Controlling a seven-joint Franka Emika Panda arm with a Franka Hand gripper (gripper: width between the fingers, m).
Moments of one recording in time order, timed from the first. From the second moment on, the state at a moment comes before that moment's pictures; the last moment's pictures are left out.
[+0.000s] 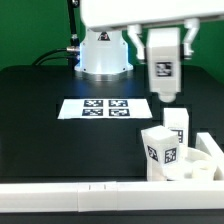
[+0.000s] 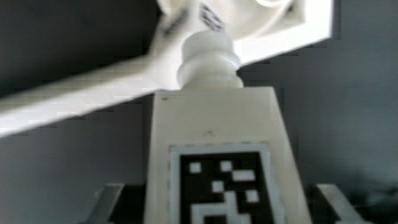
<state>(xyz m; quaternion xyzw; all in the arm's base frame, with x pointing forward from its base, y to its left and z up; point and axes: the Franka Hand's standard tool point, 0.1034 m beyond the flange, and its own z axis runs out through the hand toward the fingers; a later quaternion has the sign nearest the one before) 0.621 0.082 0.173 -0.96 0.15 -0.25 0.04</state>
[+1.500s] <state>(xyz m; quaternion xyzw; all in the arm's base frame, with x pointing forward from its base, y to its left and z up) 0.633 0.120 0.107 -0.94 0.01 -0.34 -0.02</state>
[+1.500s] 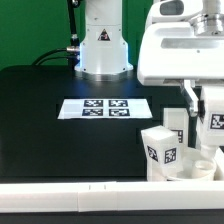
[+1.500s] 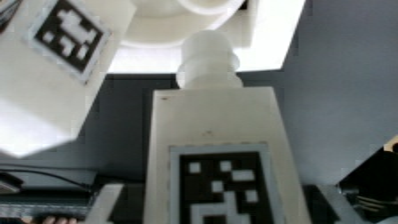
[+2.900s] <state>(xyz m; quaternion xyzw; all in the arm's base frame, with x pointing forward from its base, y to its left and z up) 0.622 0.119 0.076 -0.95 0.00 -0.32 -0.03</state>
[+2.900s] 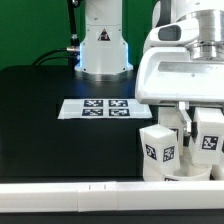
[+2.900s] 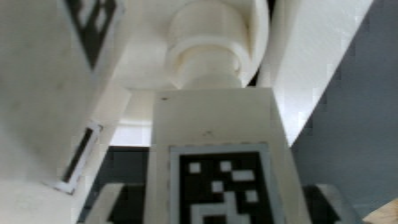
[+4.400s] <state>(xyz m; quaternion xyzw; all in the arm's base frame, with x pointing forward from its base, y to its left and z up) 0.613 0.115 0.087 -0.97 0.22 -0.06 0.06</state>
